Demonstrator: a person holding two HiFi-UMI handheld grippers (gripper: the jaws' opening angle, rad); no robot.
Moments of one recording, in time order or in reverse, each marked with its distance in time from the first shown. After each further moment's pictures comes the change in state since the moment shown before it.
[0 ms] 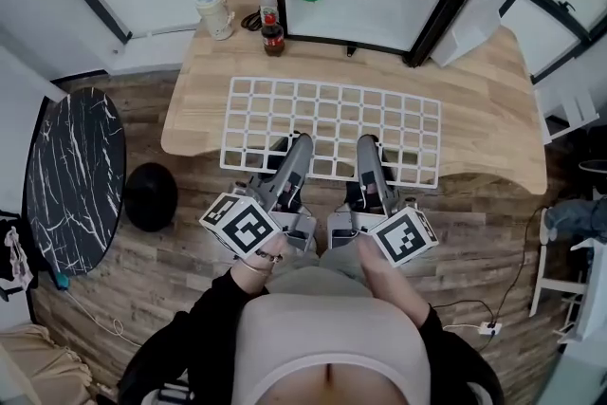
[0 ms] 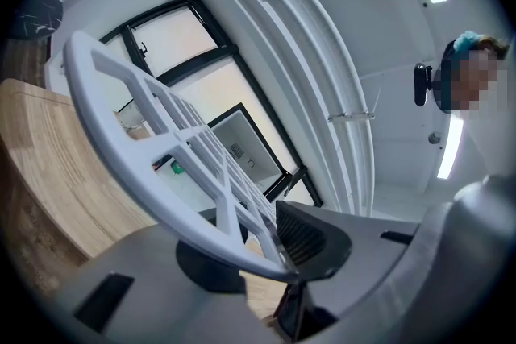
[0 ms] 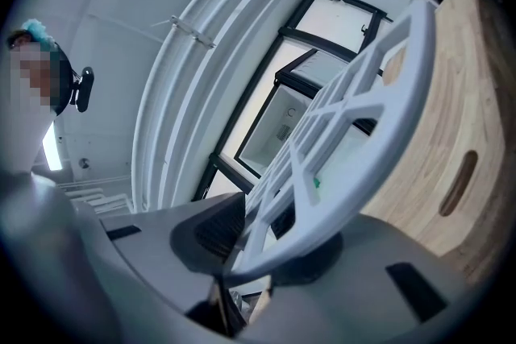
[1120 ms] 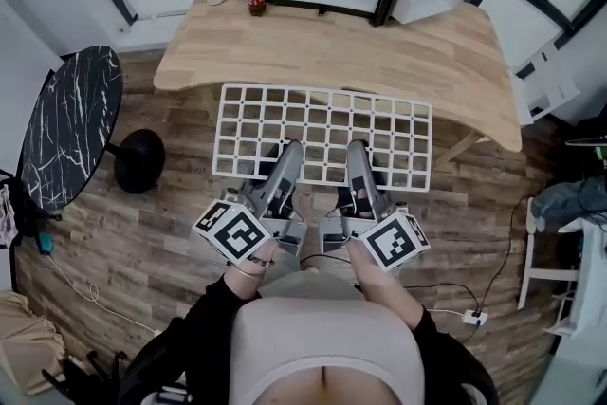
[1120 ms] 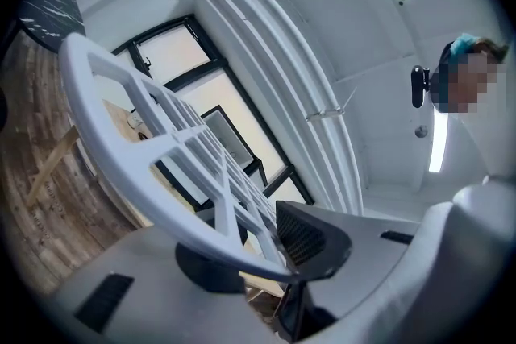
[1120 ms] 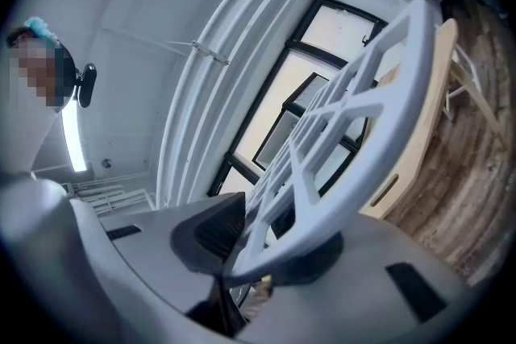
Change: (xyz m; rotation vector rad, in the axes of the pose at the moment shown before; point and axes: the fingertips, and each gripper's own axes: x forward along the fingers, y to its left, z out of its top) left arm -0.136 -0.152 -0.132 0.012 -0.061 0.020; right arm -0.232 0.024 0.031 -0.013 0.041 0.042
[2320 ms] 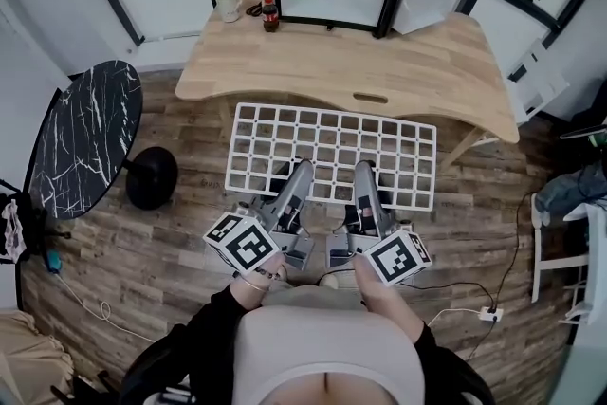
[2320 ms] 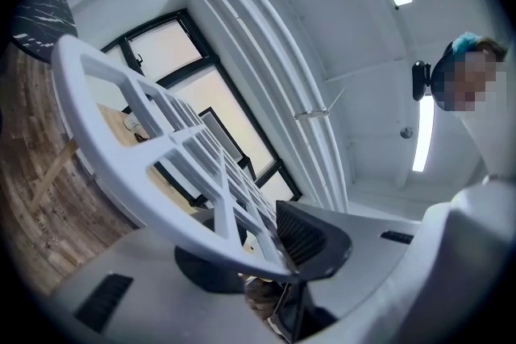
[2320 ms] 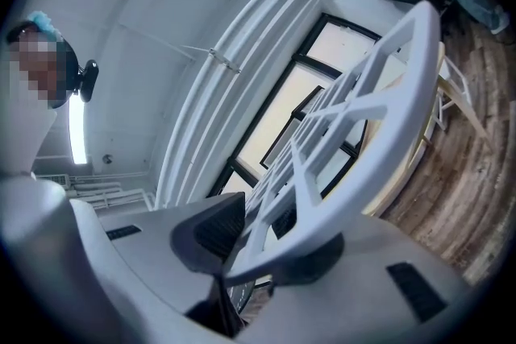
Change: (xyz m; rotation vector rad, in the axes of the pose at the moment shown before) left arm -0.081 -0.024 0.019 0.008 0.064 -0.077; right arm -0.056 0.070 -0.040 -0.048 -0.077 -0.003
